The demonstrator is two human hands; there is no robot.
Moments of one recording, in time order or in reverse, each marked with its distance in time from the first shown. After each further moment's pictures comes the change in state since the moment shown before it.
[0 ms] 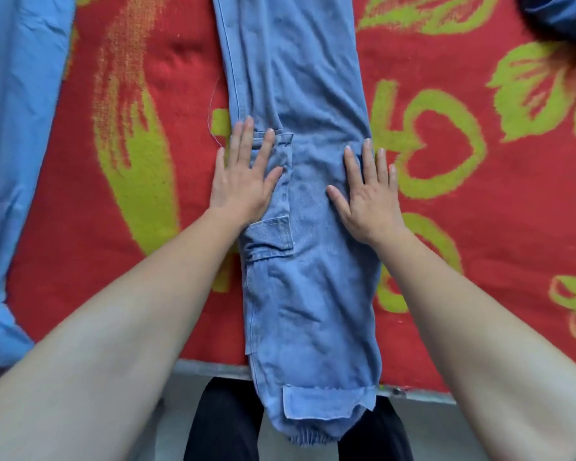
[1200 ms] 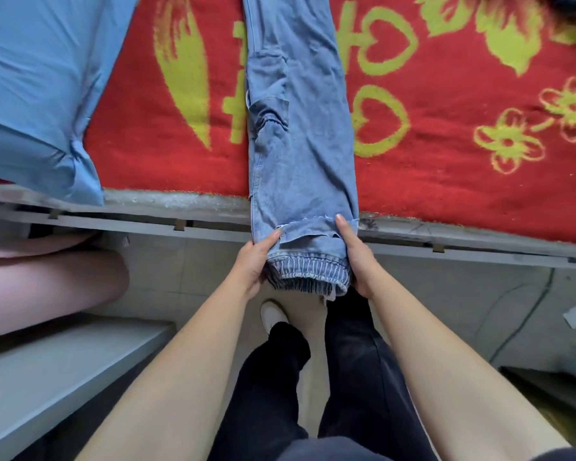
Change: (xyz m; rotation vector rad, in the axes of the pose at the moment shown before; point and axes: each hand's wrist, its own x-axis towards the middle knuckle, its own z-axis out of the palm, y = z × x) left_hand -0.466 0.104 0.041 -1.656 -0.311 -0.814; right_hand -0.440 -0.035 0.077 1.559 -0.423 0.614
